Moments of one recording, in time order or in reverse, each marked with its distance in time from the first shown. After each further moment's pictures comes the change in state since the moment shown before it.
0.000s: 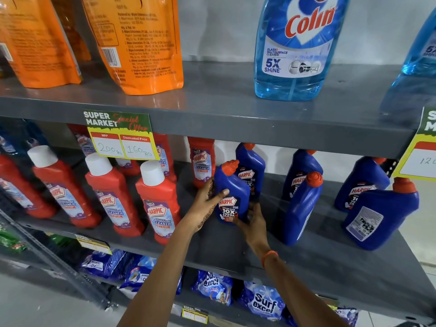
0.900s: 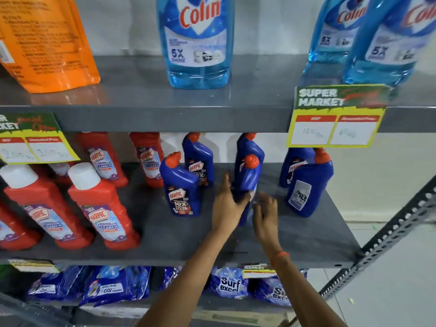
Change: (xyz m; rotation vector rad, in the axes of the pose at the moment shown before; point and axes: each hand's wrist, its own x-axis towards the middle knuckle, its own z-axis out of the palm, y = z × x) left_hand -0.031 0.006 0.172 0.560 0.088 0.153; right_hand -0.046 -0.012 -0.126 -0.176 0.391 -0.148
